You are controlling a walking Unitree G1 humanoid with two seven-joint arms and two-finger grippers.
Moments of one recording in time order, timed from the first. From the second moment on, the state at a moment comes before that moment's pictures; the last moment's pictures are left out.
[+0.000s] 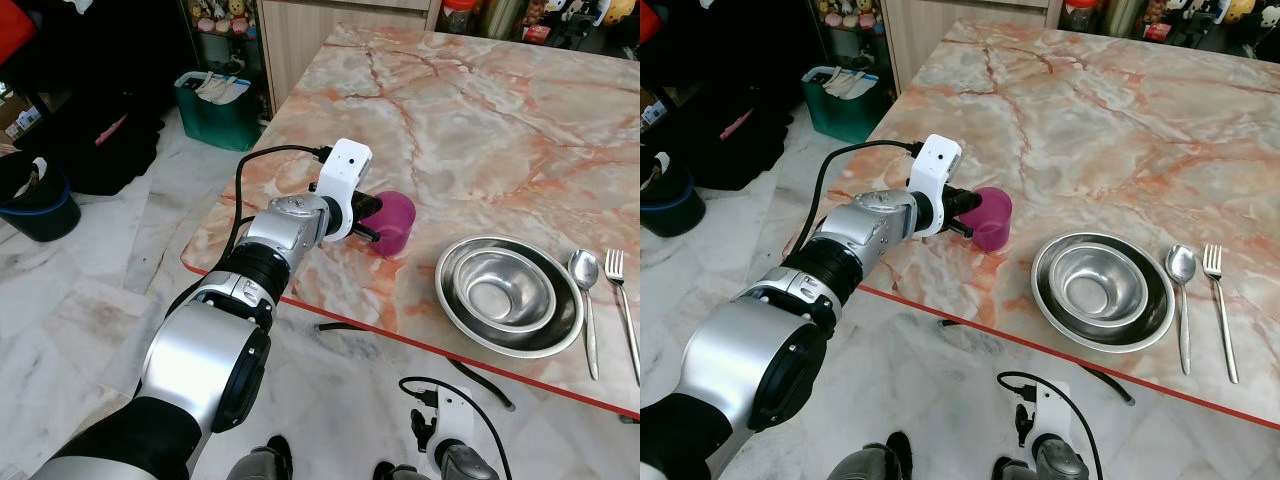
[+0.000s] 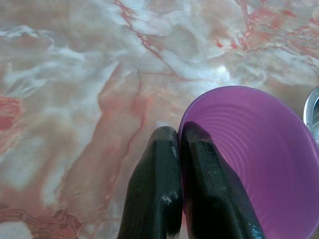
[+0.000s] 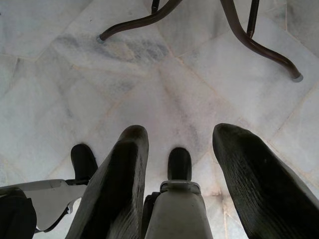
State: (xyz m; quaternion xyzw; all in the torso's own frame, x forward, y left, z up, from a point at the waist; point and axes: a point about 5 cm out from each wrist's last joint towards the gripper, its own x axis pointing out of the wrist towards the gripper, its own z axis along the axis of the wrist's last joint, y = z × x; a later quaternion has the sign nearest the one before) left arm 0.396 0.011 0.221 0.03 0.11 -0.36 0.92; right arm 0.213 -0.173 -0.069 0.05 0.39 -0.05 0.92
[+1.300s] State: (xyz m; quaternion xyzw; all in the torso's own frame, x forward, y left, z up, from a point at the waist) left arm 0.398 0.010 0.230 0.02 0.10 -0.36 0.93; right arm 0.213 -0.172 -0.069 0.05 0.39 -0.05 0.92
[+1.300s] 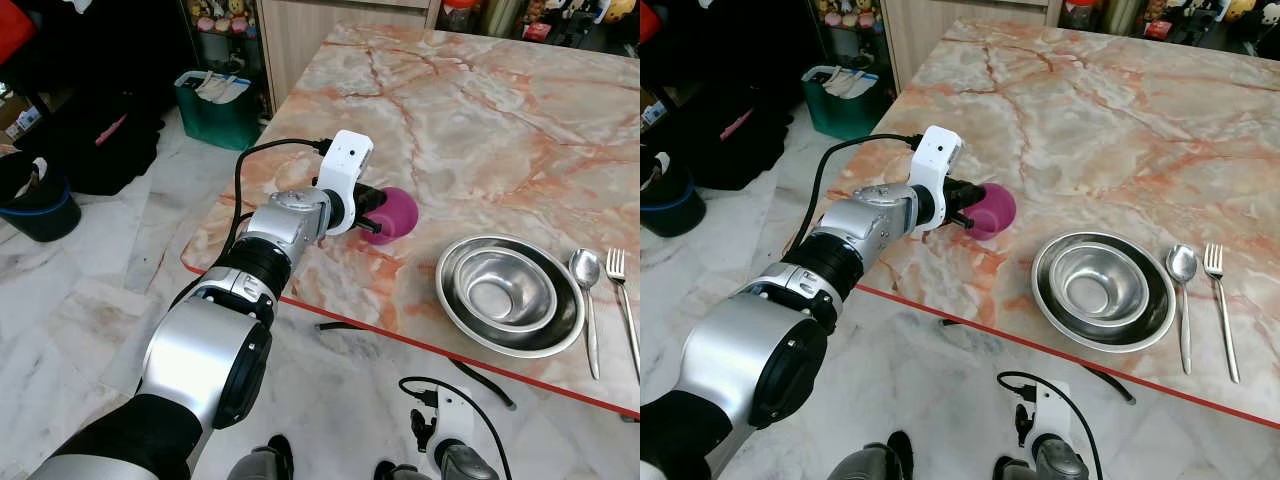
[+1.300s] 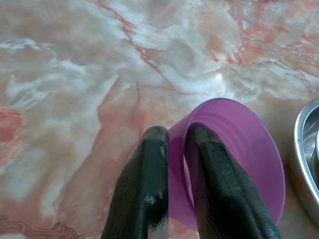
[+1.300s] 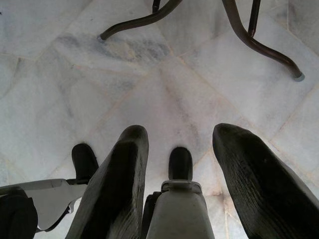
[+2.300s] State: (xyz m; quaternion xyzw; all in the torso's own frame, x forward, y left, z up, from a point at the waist) left arm 0.399 0.010 0.238 0.01 0.07 -0.36 0.93; right arm 0.213 -0.173 -0.069 0.05 0.39 -0.05 0.92
